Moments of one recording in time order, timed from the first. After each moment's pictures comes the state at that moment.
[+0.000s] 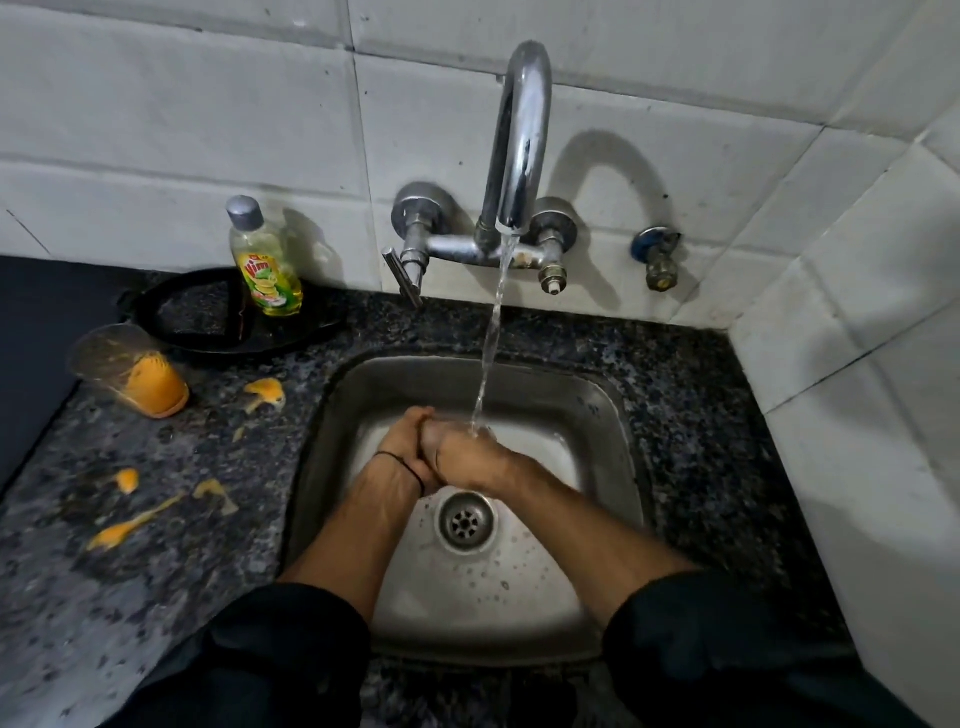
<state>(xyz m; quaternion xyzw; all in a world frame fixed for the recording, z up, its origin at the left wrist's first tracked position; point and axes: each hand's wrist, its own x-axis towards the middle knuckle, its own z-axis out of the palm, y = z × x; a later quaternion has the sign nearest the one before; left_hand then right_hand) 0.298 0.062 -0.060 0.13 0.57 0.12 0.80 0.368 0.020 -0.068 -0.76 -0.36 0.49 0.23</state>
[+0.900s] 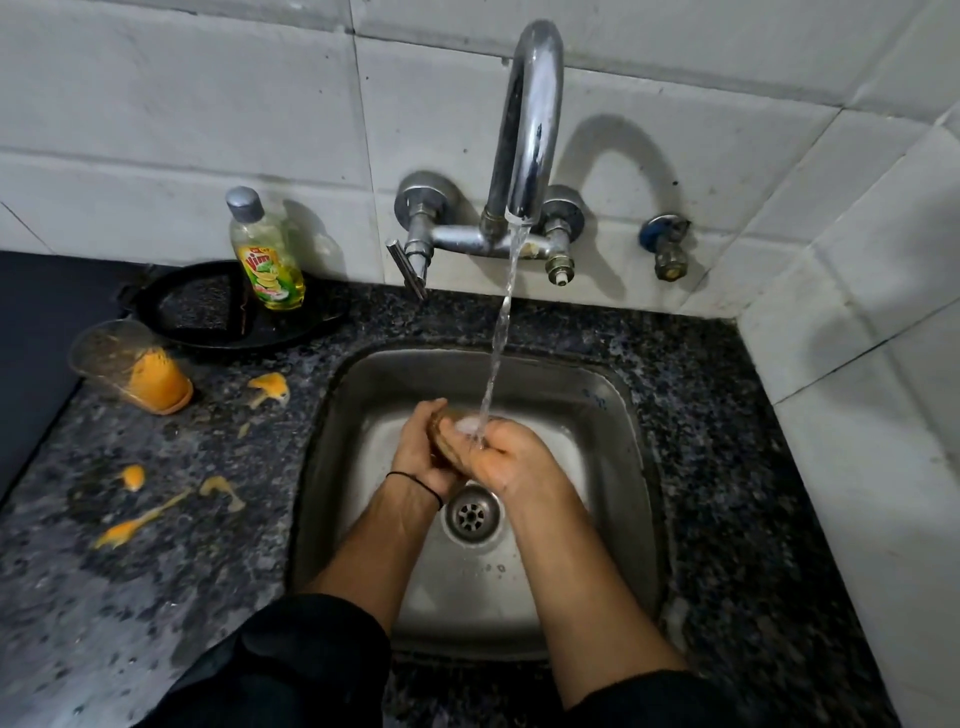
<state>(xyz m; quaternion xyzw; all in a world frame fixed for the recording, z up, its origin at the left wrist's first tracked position) 0.299 0.047 -0.065 0.13 0.52 0.17 0.83 0.377 0.009 -0.055 -0.35 0.33 0.60 0.64</state>
